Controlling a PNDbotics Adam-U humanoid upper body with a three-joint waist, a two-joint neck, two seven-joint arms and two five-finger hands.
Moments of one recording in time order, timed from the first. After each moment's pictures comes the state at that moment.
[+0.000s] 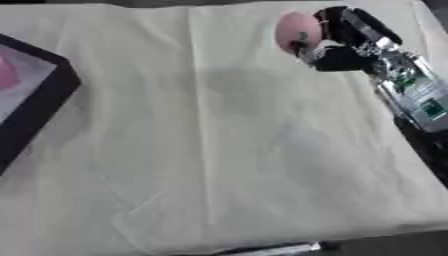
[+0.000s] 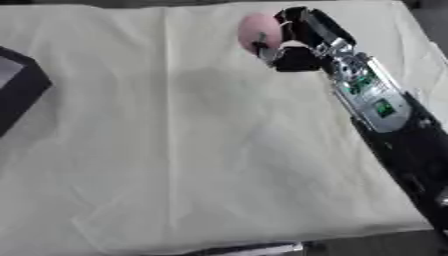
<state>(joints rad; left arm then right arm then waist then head) -0.63 0.88 -0.20 -1.61 0.03 0.34 0.18 -0.53 -0.60 0.20 -1.65 -0.07 0.18 0.01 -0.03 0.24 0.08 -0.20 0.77</state>
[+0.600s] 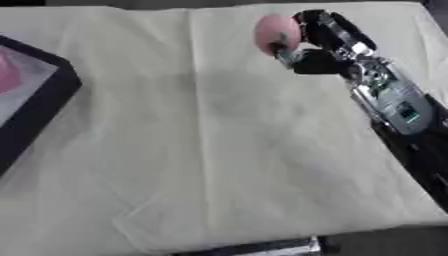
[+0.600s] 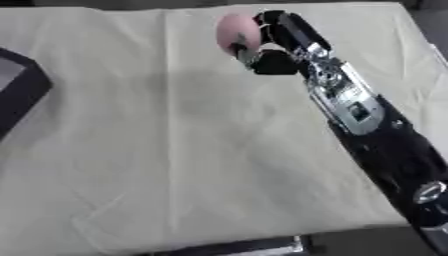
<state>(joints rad) -0.68 0.89 -0.23 -1.64 0.03 0.34 0.13 -0.56 -0.55 0.25 -1.64 -0.08 0.16 -0.02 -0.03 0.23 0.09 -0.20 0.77</state>
